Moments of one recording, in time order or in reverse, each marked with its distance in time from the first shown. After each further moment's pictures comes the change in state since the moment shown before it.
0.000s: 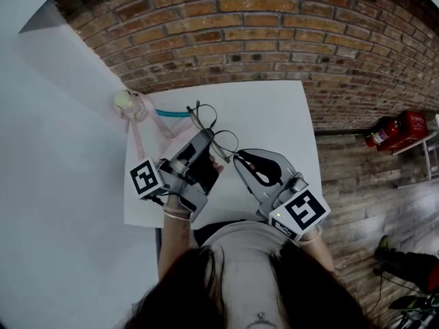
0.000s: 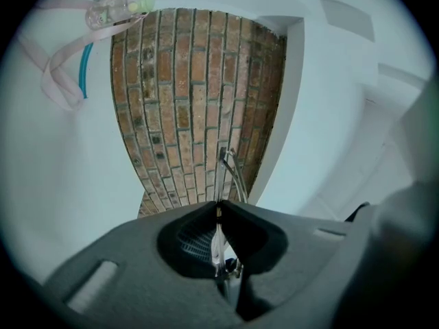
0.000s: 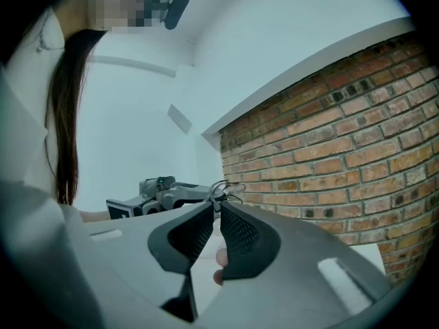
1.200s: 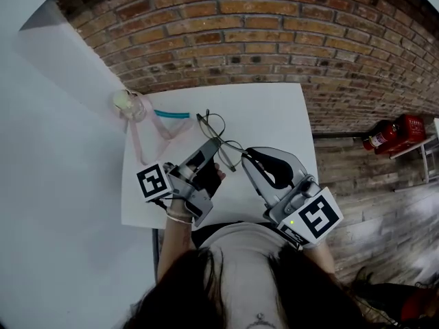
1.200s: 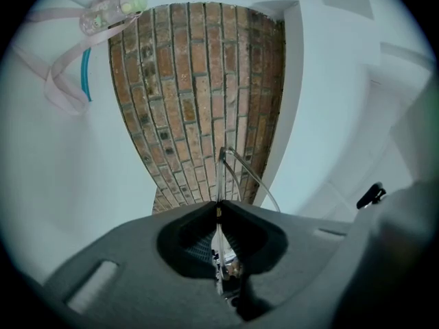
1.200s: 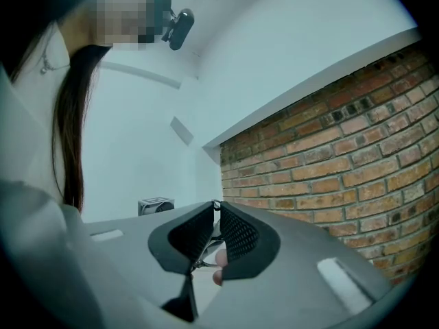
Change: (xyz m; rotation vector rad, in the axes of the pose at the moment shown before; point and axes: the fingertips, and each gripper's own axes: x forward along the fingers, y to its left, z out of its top) left arm 0.004 0.020 -0.021 0.057 0.060 0.079; right arm -0.017 -0.006 0.043 -0.027 -0.112 0.001
